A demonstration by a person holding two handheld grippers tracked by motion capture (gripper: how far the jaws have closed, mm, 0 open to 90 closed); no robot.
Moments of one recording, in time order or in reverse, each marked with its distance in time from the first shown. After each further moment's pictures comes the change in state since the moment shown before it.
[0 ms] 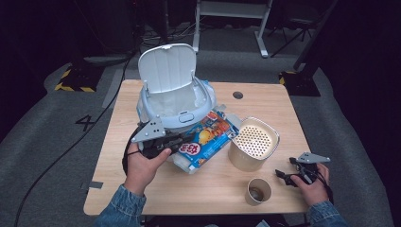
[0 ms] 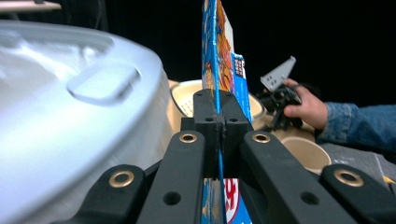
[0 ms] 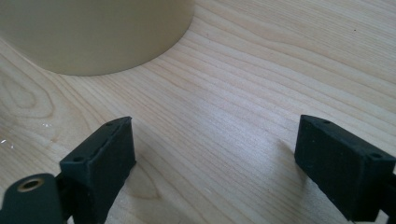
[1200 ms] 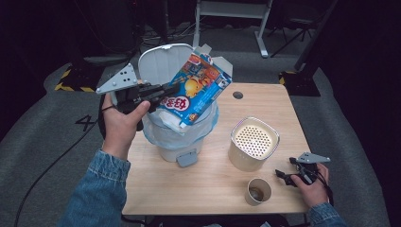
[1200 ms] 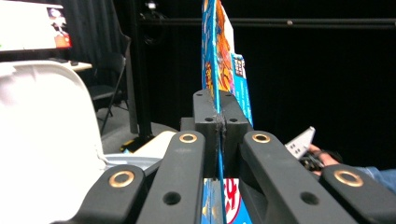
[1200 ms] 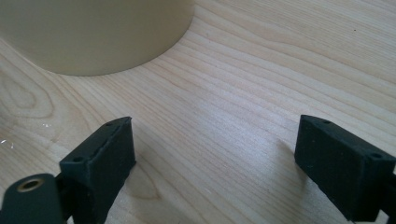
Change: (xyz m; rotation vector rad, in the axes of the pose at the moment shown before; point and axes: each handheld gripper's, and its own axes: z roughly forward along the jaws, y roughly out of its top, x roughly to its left) left arm 0.051 0.092 -0.035 -0.146 0.043 0.058; right arm 0.000 0.000 0.000 0.000 0.000 0.001
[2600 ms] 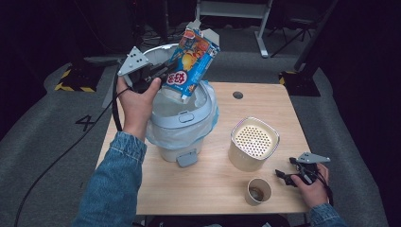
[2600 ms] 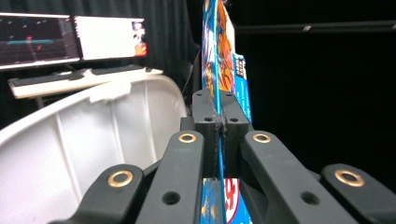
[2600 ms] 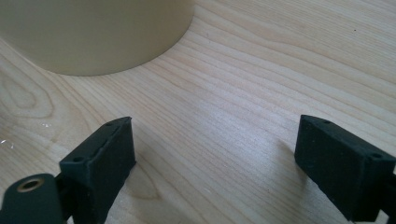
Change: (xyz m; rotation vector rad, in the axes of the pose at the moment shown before) left arm 0.037 -0.003 0.039 -0.024 0.277 0.005; right arm 0.000 0.000 0.000 0.000 0.000 -0.001
